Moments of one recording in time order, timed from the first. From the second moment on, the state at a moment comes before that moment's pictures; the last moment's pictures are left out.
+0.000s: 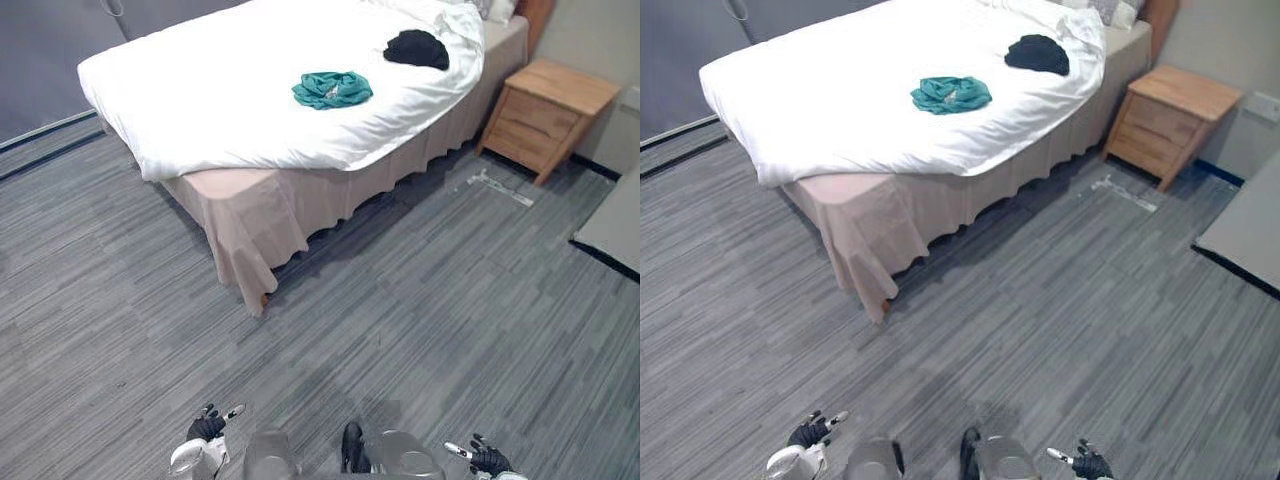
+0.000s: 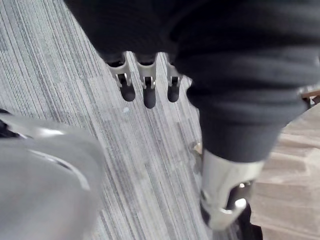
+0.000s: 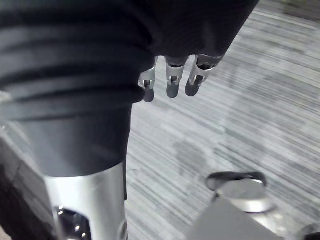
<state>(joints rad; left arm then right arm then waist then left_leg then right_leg) 0.11 0.12 0.20 0.90 -0.32 0.06 0.04 0.09 -0.24 -0.38 0.91 0.04 -0.08 0.14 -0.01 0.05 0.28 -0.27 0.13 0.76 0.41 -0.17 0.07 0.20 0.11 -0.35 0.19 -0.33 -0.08</state>
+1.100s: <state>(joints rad) -0.20 0.54 0.22 0.12 0.09 -0.34 0.23 0.19 -0.19 -0.31 0.96 0.08 0.01 0.03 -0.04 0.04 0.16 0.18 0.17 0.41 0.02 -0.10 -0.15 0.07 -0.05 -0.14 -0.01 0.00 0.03</state>
